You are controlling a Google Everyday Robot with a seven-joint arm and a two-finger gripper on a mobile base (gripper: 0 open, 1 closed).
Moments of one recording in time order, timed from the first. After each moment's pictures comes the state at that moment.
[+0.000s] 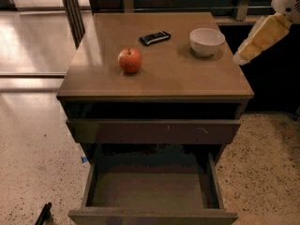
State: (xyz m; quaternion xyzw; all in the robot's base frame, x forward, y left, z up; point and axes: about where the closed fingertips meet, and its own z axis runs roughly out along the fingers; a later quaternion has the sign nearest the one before) arm 0.559 -0.232 1.017 -0.50 0.80 -0.03 0.34
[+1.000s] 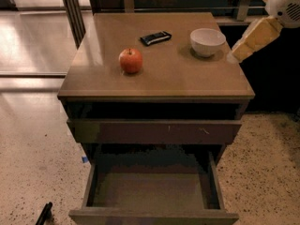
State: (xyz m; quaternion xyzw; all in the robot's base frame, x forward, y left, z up) arm 0.576 -0.224 1.007 -0.48 0.80 0.00 0.36
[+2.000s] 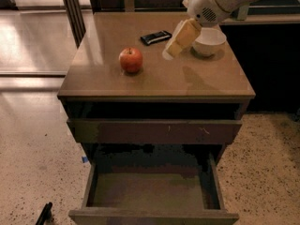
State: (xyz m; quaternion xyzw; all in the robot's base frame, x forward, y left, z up) arm 0.646 -0.081 0.975 -0.56 0.73 0.09 0.38
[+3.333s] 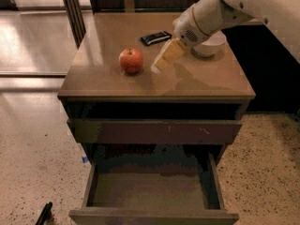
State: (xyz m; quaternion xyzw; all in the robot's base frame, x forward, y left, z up) arm 0.668 -0.055 0.915 -0.54 0.74 0.13 0.37
